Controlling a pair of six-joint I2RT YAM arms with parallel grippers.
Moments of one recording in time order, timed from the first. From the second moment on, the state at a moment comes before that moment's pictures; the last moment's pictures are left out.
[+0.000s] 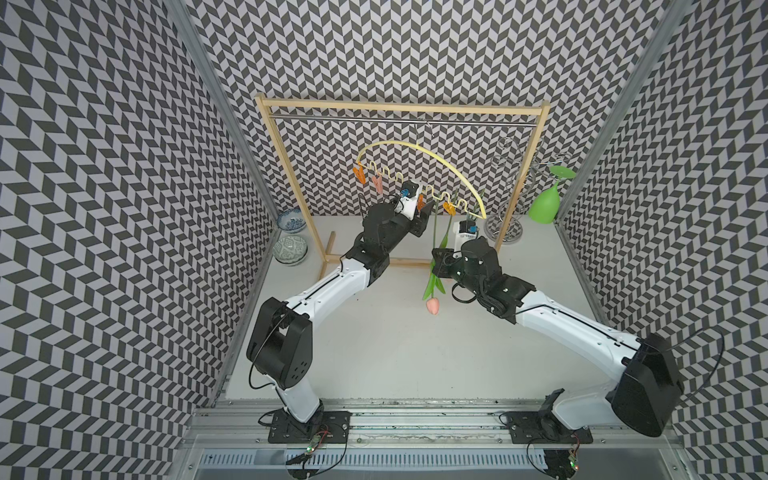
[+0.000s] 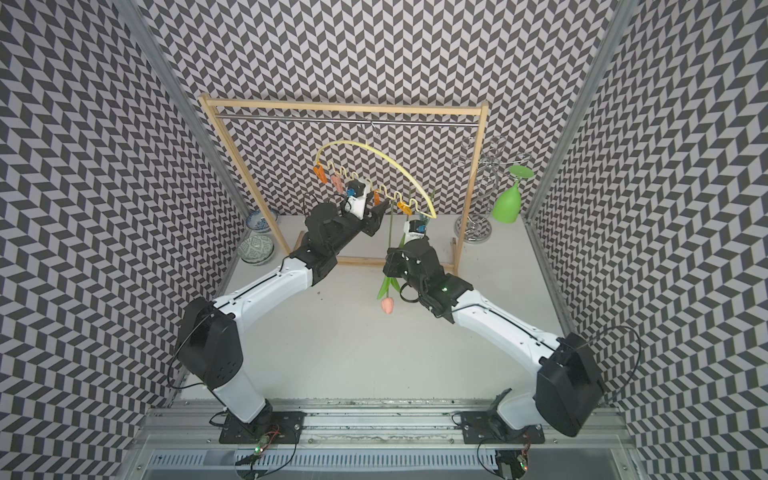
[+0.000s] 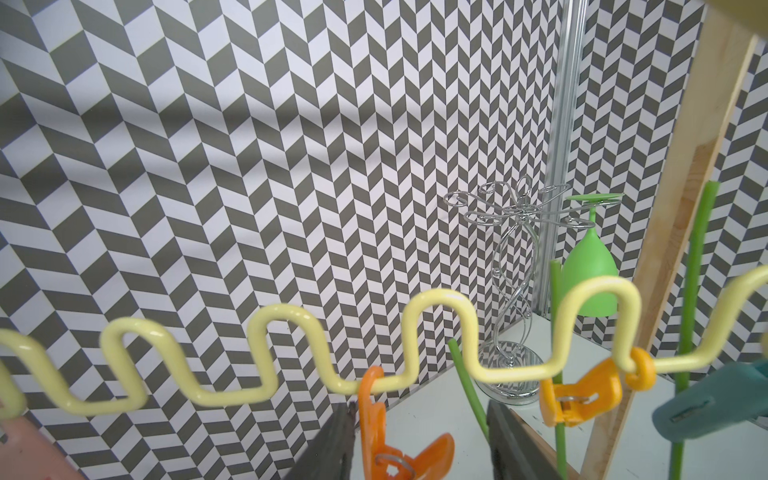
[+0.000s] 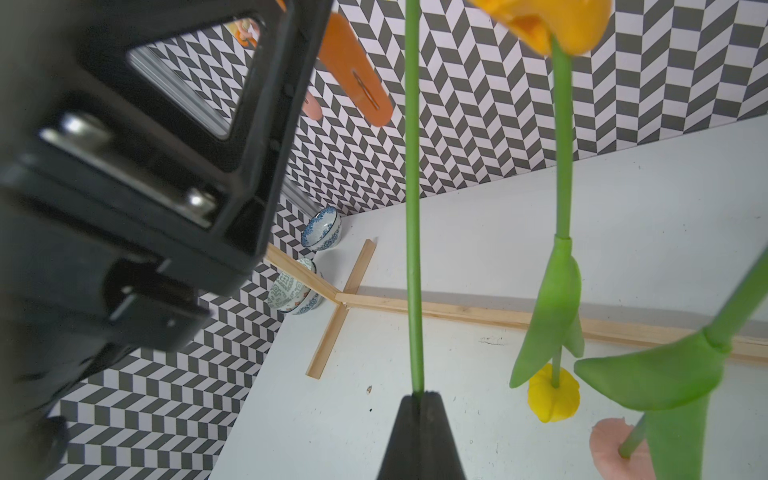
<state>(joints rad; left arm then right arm) -0.56 1.71 1.39 0.39 0.08 0.08 0.70 1.43 1.11 -0.04 0.16 0.63</state>
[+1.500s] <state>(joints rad) -0.56 1.74 1.41 0.37 0.16 0.02 0.65 1.51 1.11 0.00 0.07 0.63</state>
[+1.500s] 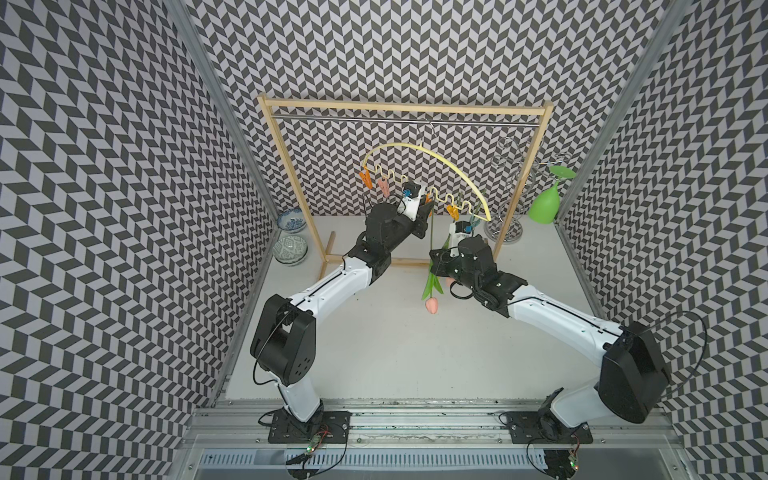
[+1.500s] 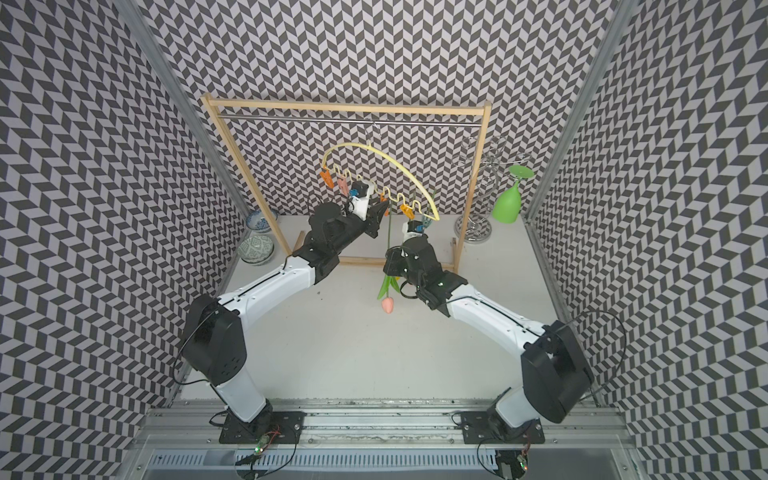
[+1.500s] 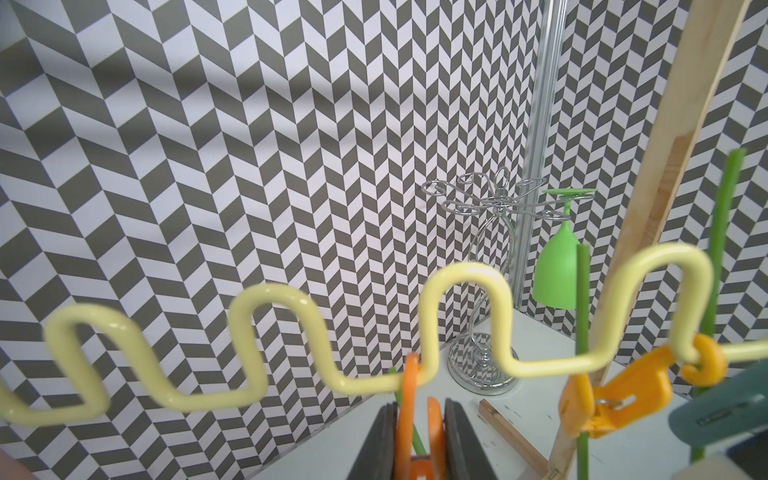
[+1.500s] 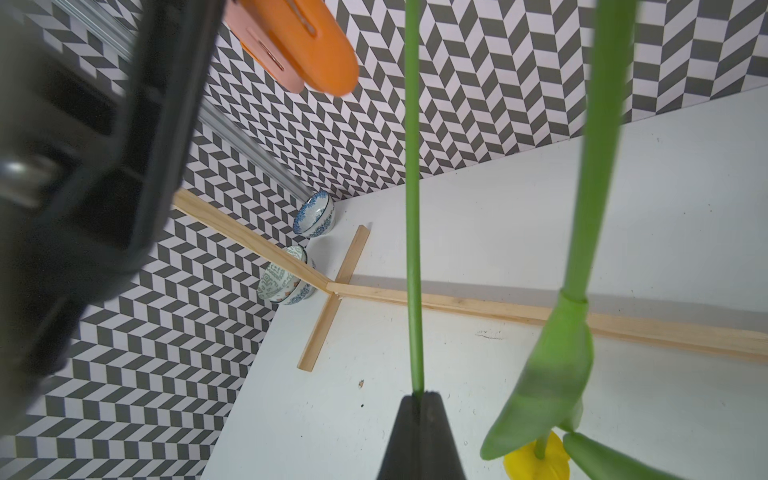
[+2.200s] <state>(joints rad) -0.56 1.73 1.41 0.37 0.21 -0.07 0.61 1.52 1.09 0.21 -0.02 0.68</state>
